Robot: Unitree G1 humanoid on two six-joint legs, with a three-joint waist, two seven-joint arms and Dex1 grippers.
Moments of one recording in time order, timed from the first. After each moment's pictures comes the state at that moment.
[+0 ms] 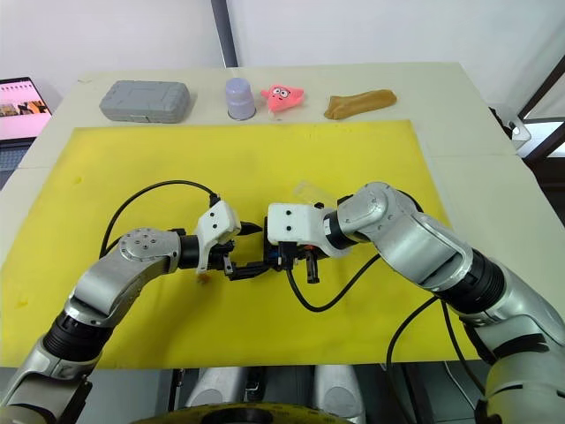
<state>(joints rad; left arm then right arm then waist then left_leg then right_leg) -0.34 0.56 -0.27 -0.37 -0.31 0.69 -0.85 -0.80 -0.80 0.59 -0.54 0.21 0.98 1.07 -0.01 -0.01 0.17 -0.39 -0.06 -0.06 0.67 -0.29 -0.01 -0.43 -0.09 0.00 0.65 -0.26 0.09</state>
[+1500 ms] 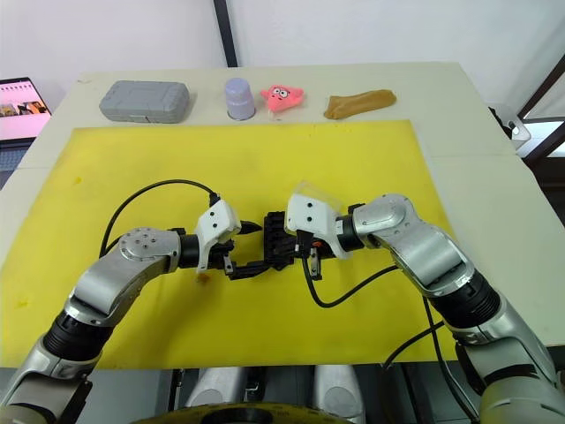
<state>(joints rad) -0.34 0.57 -0.27 -0.37 -0.31 0.69 -0.85 -0.58 -0.73 0.40 -0.39 0.31 0.73 1.08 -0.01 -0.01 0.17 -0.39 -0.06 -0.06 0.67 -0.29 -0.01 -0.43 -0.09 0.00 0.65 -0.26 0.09</state>
